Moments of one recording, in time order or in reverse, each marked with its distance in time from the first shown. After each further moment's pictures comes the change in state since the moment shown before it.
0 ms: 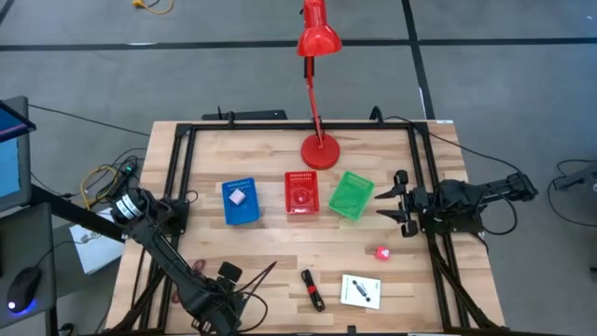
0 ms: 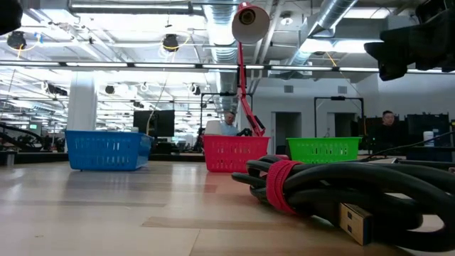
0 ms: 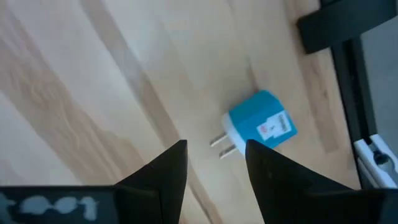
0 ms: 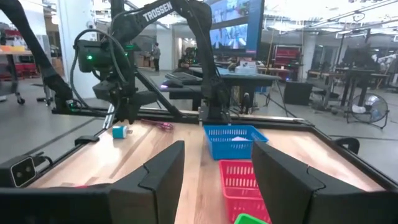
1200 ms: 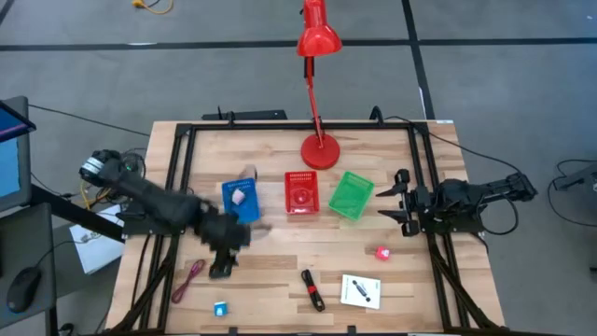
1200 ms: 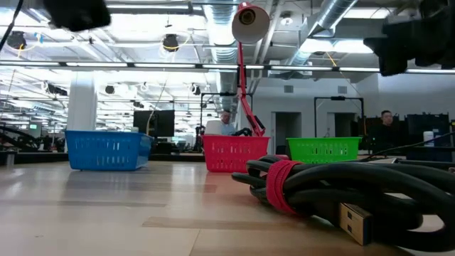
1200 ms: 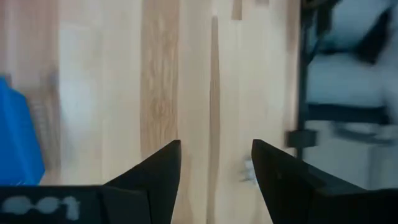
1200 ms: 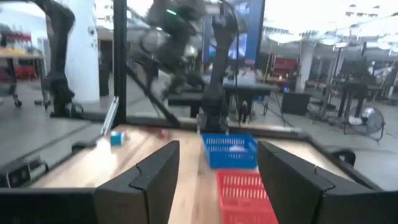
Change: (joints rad) left arm 0.365 -0.496 -0.213 0.122 0.057 -0.139; right arm 0.002 -0.011 0.000 0.009 0.000 -0.034
